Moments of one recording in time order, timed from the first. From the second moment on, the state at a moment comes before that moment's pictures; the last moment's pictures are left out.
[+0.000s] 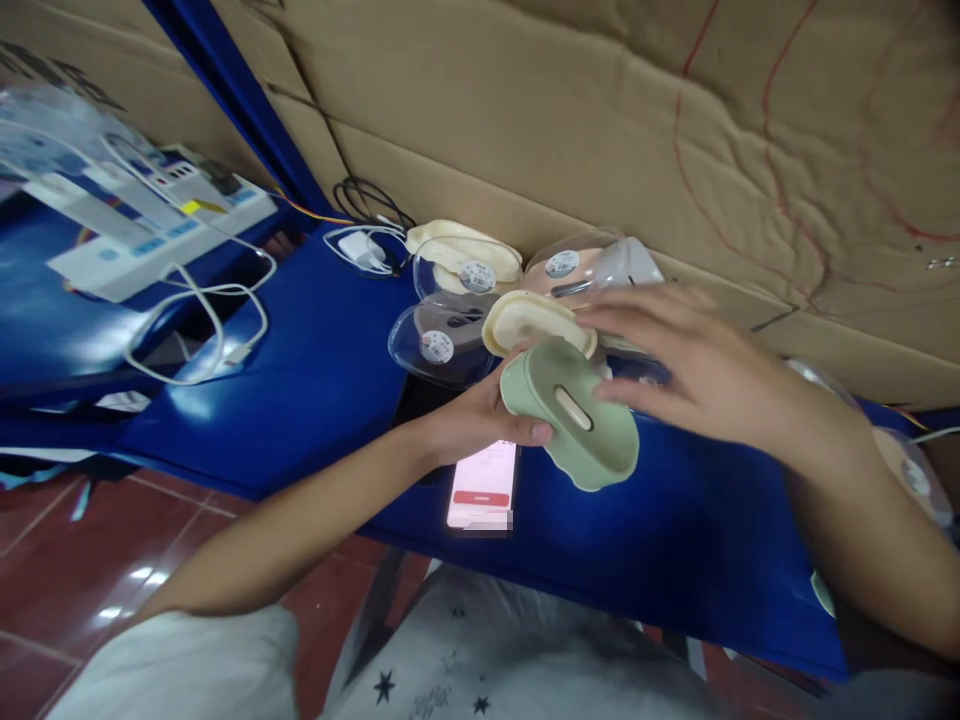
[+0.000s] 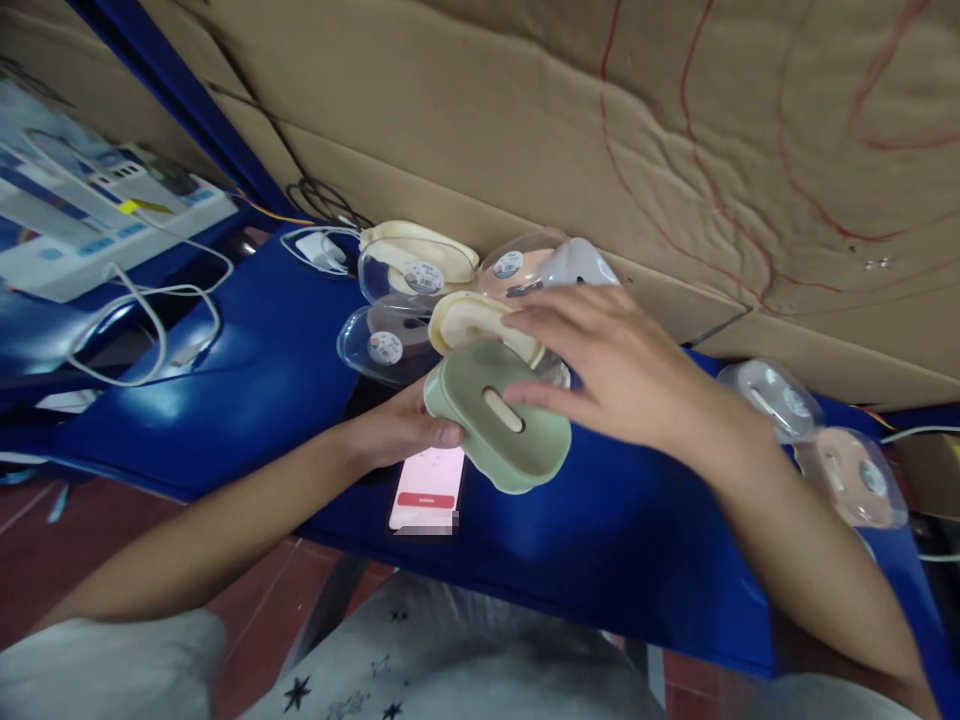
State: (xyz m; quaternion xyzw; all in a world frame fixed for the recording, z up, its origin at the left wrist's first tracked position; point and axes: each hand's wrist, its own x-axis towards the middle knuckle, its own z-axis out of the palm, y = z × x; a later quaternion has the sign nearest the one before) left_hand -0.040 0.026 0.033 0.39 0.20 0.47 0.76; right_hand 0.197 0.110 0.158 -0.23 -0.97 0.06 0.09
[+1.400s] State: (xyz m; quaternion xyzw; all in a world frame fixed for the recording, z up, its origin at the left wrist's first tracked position) left_hand -0.038 0.020 0.047 0.34 0.23 0.60 0.69; right_hand 0.166 0.093 0.168 -0.12 -0.98 0.07 0.12
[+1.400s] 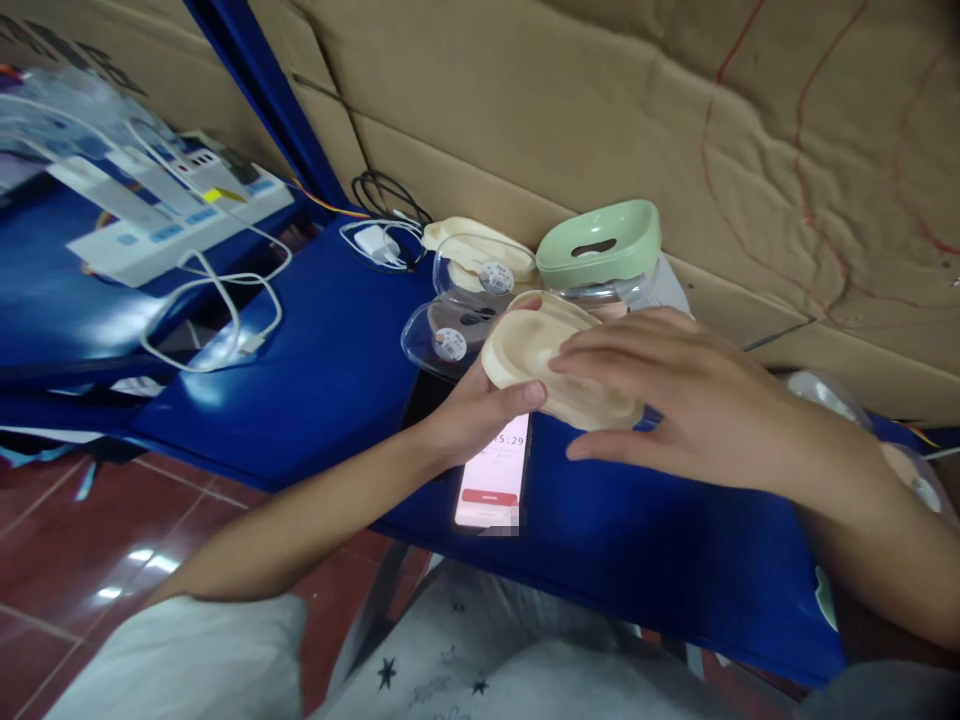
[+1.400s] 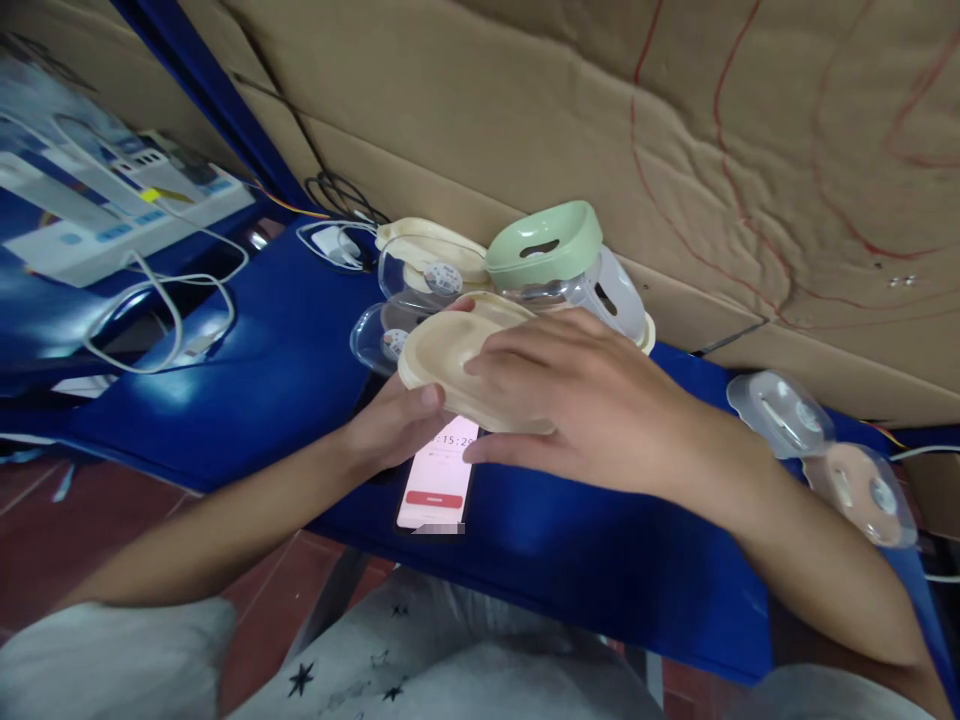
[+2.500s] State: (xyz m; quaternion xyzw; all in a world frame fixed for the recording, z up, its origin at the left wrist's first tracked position) left_hand -0.059 0.037 0.050 0.38 0.19 0.56 0.71; right_hand 0.068 0.202 0.159 -0.26 -0.95 -0.13 0.08
